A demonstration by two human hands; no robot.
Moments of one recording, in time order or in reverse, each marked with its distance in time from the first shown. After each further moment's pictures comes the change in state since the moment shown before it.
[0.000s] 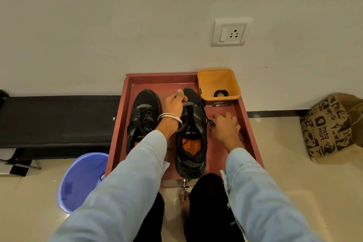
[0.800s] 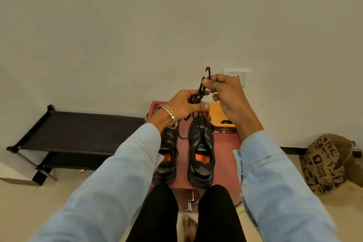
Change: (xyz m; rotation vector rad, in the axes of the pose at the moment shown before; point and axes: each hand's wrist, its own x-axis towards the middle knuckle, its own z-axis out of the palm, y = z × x) left_hand -0.117 0.146 -0.083 0.365 -0.514 0.533; right_hand -0.137 -0.130 -0.195 1.149 0.087 -0.498
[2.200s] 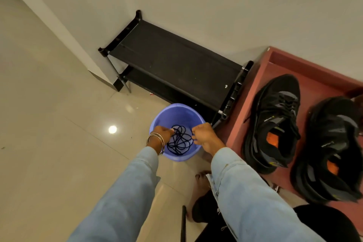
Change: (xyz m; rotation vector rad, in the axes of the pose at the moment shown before) left_hand -0.260 -0.348 -0.123 -0.201 0.708 -1.179; right_hand -0.061 0.327 0.335 -0.391 -0.515 0.905
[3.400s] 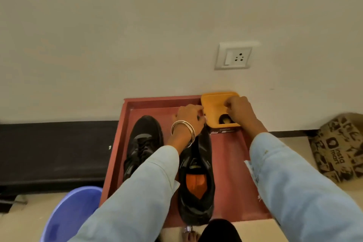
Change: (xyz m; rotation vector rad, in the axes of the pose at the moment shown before) left_hand -0.172 0.277 0.348 0.769 -0.209 1.086; right_hand -0.078 0.037 -0.483 -0.568 0.807 -0.250
